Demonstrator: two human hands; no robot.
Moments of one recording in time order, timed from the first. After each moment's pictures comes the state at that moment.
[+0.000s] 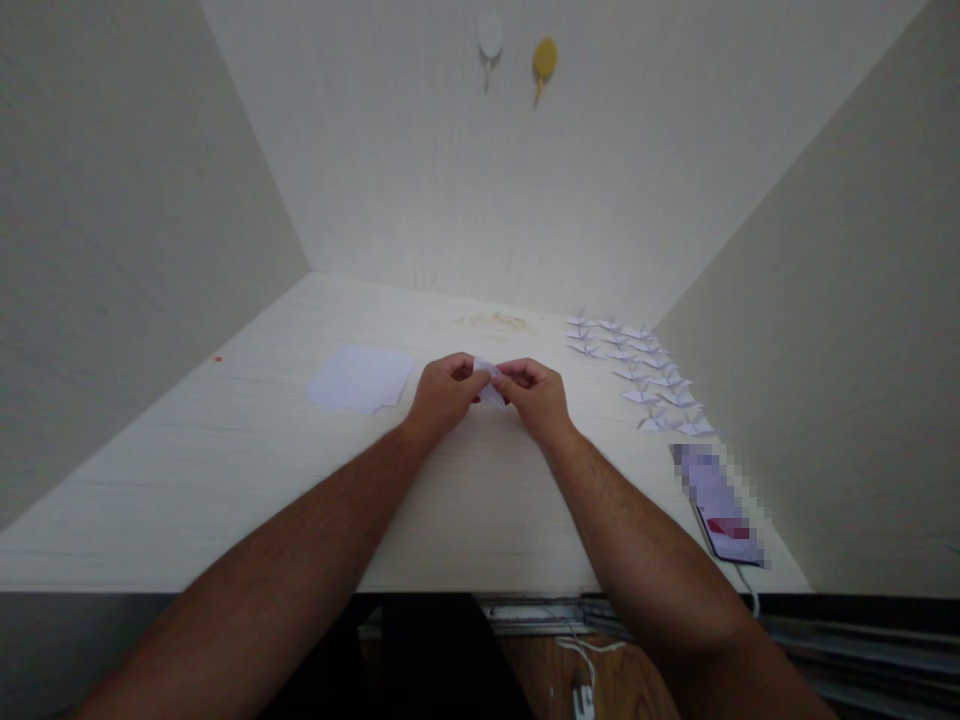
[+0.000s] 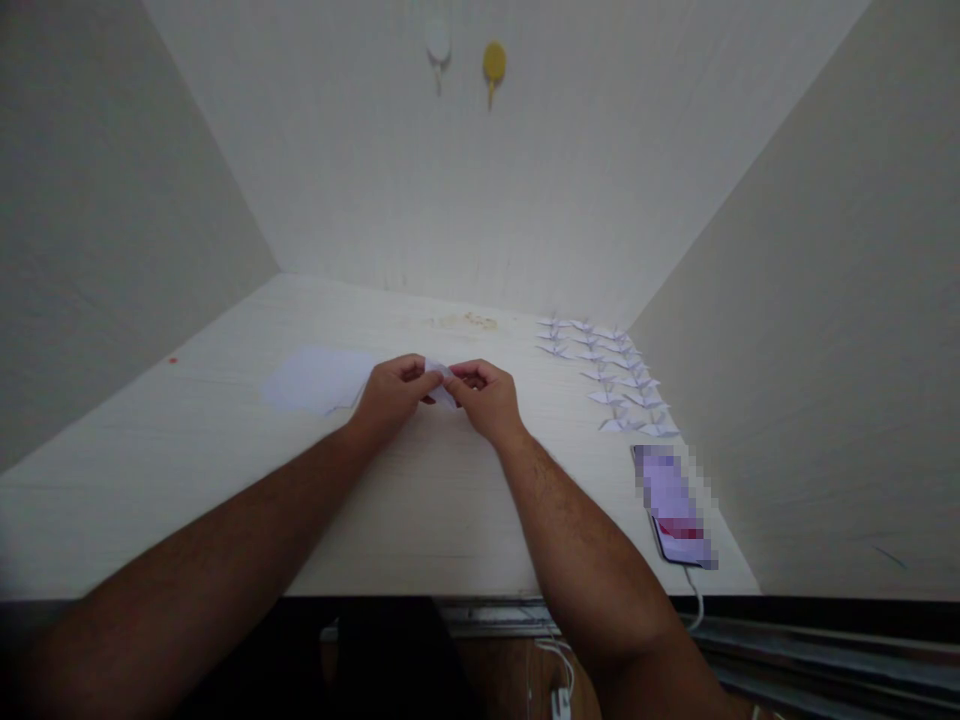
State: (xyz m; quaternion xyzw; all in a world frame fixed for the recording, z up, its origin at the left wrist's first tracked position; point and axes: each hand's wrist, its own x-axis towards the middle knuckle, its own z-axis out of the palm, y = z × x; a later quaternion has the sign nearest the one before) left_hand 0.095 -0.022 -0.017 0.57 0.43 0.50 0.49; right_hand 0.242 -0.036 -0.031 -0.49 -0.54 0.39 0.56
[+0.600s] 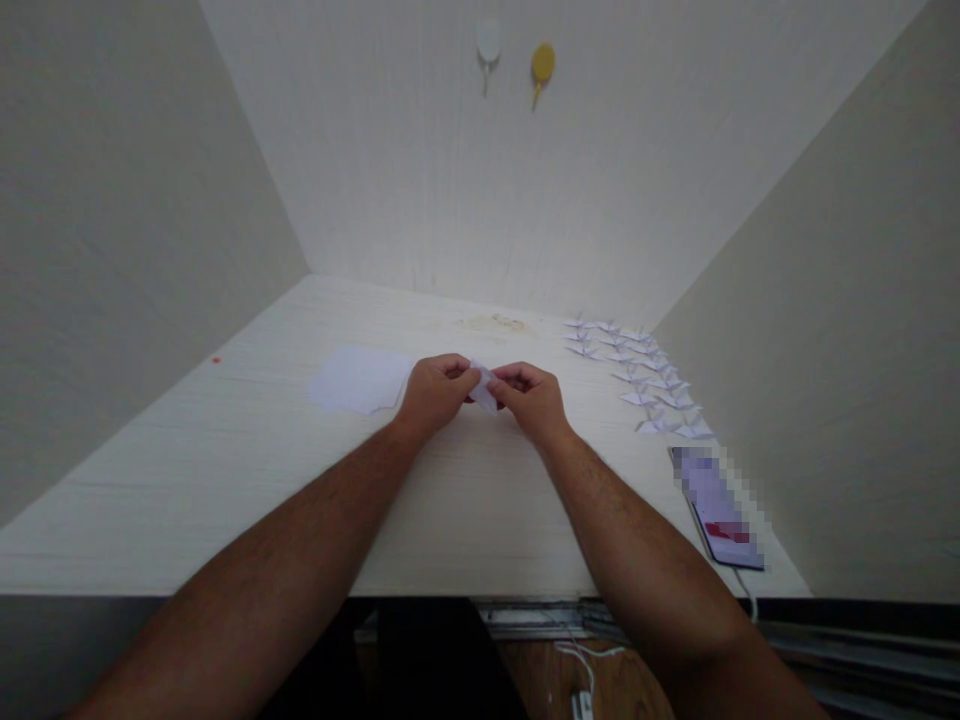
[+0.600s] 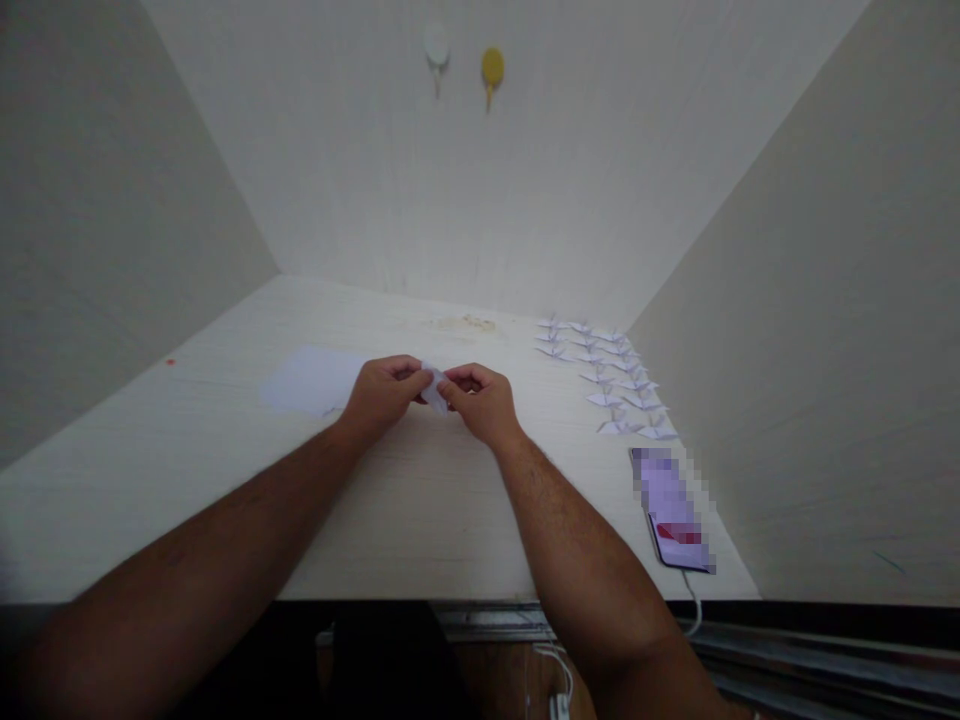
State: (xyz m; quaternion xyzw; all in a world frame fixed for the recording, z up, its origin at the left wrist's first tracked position) left_hand 0.090 -0.018 -0.015 0.57 0.46 0.51 0.46; right_hand 0.244 -0.036 -0.032 -0.47 -0.55 0.41 0.55
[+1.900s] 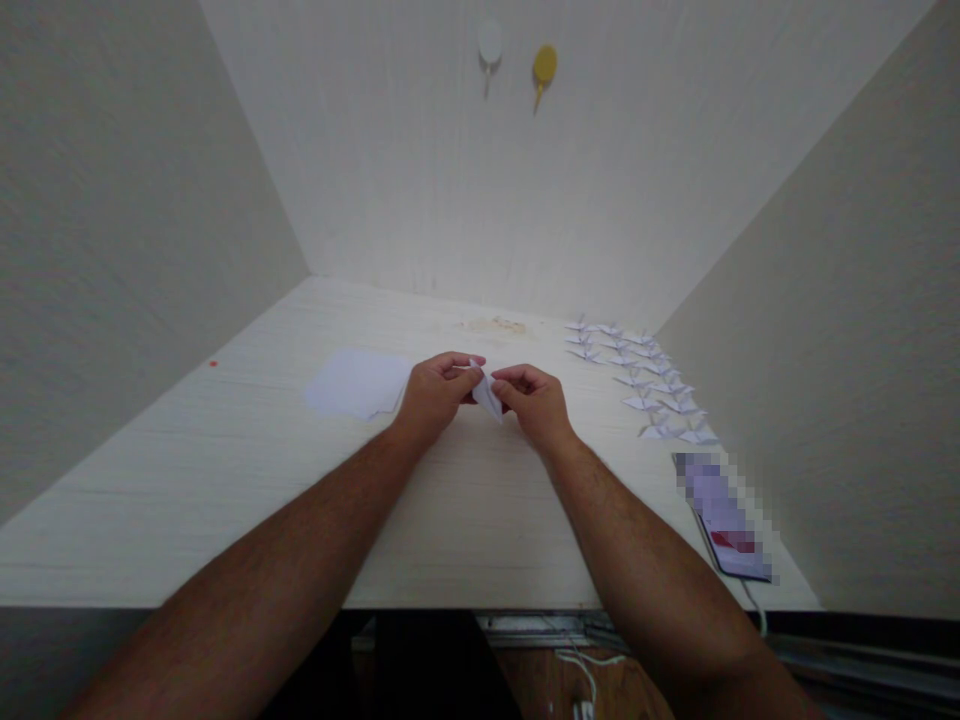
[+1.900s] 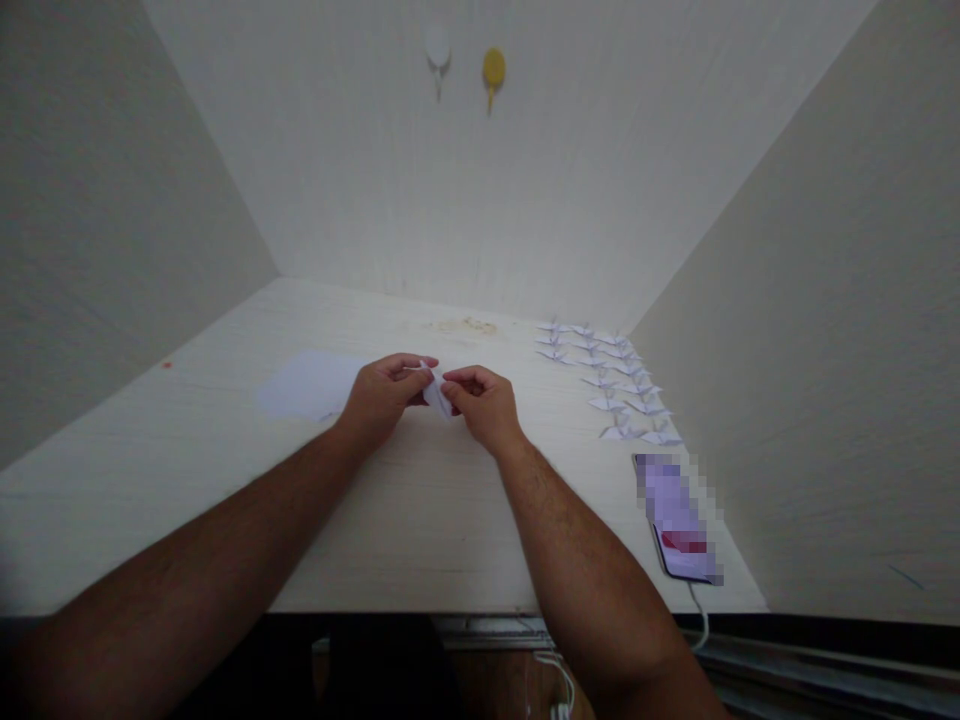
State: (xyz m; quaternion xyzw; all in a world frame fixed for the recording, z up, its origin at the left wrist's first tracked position) left_hand 0.093 -0.019 -0.016 0.48 0.40 0.54 0.57; right_hand 0.244 -0.035 -0.032 -0.46 -0.52 0.44 0.57
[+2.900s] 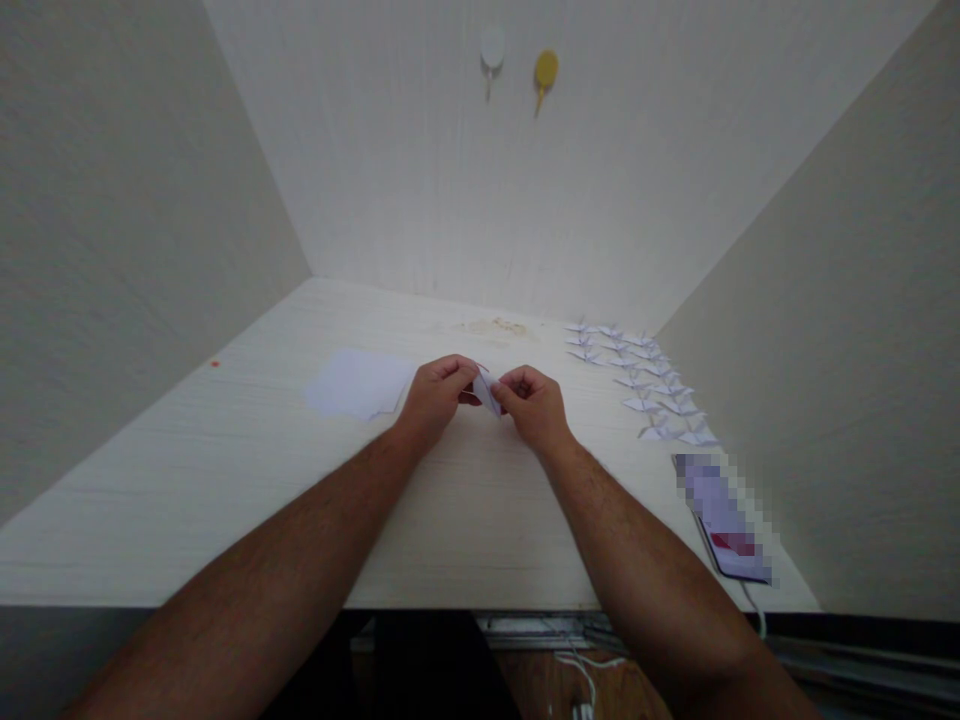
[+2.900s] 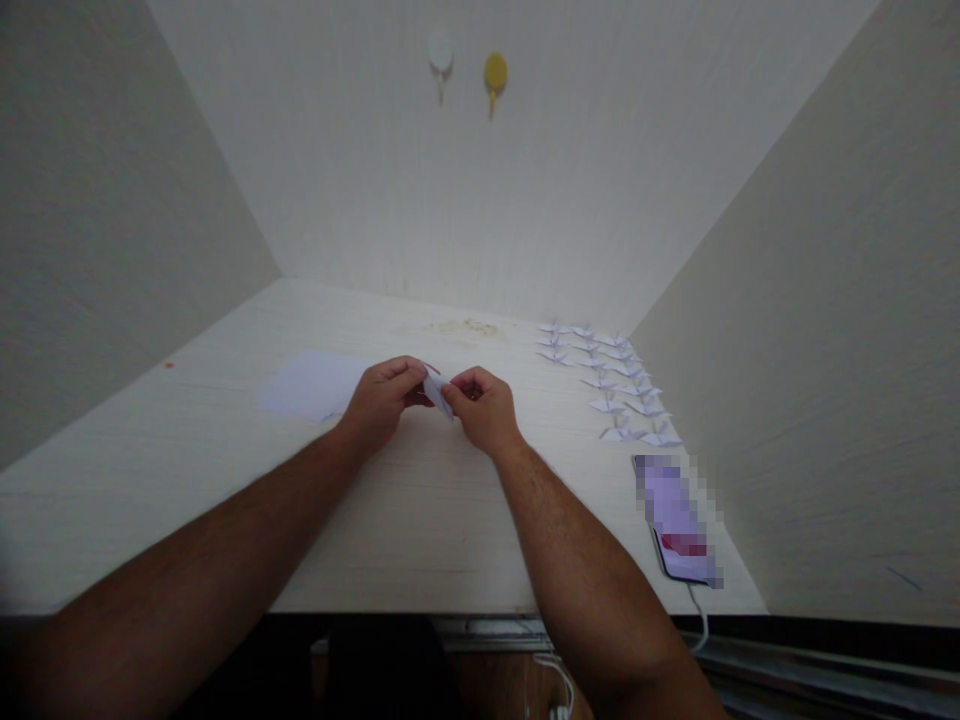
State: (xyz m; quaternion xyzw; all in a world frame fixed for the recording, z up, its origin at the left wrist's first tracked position) left_hand 0.091 -0.019 -0.015 0.50 0.38 0.53 0.57; right_hand 0.241 -0.039 -0.028 -0.50 -0.57 0.36 0.55
